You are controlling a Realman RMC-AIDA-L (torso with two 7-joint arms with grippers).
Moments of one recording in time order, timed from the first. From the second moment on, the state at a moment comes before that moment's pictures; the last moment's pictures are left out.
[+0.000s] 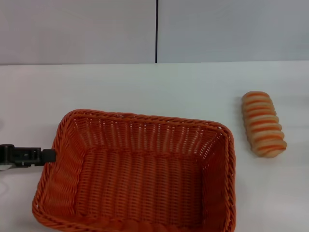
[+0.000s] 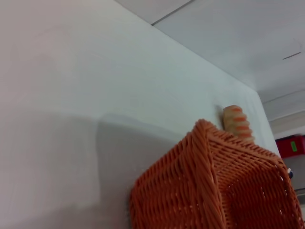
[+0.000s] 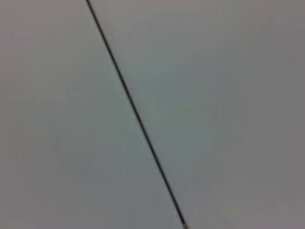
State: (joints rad) left arm -0.35 -2.00 0.47 0.95 2.31 1.94 -2.30; right arm 0.38 2.06 -0.15 -0.20 -1.24 -1.26 0.82
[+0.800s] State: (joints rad) left arm -0.33 -1.97 0.20 0.83 2.13 1.83 -1.87; right arm 0.38 1.99 -0.34 -0.33 -1.43 -1.27 1.18
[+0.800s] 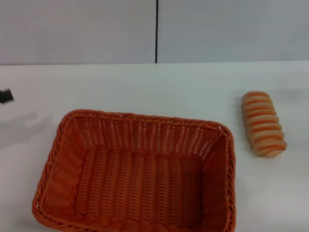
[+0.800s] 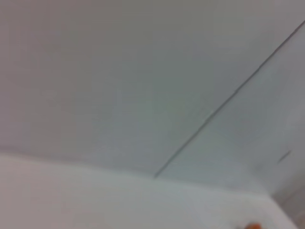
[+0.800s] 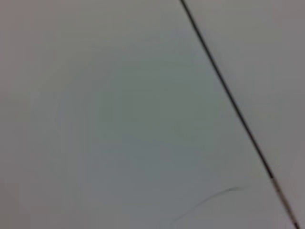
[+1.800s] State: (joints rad) left arm -0.30 -2.02 0.32 0.78 1.87 1.82 -1.55; right arm 0.61 1.88 -0.38 -0.77 -2.37 -1.62 2.02
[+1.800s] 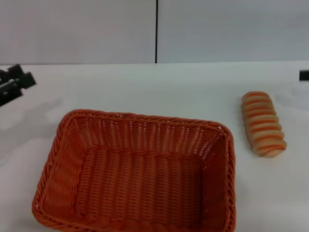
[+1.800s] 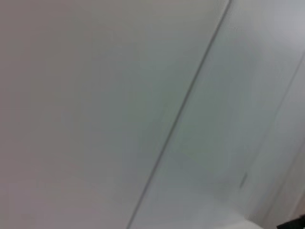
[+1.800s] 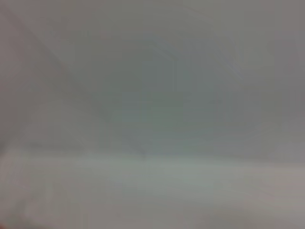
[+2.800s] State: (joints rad) left arm -0.30 -2.05 0.41 0.73 1.86 1.77 -1.48; right arm 0.94 1.93 -0.88 -0.63 -2.78 -1.52 2.30
